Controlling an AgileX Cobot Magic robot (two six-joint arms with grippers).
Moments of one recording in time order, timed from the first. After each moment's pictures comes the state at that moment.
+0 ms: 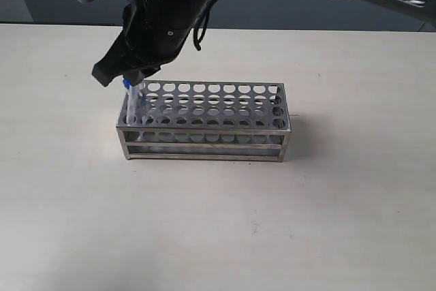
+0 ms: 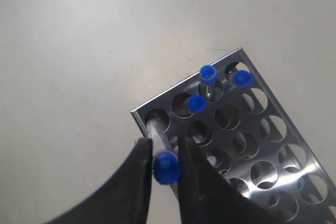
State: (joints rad) left arm 0.06 0.01 0.00 -0.18 0.25 0.06; right arm 0.92 2.06 -1.86 0.24 0.95 -0.33
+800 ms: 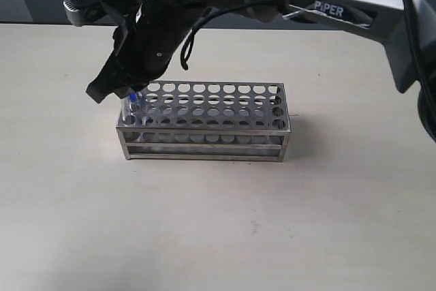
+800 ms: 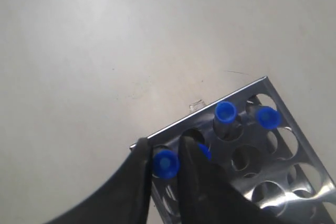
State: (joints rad) left arm 0.06 0.01 0.00 -0.18 0.25 0.06; right arm 0.93 2.16 -1.87 0.31 0.85 -0.43
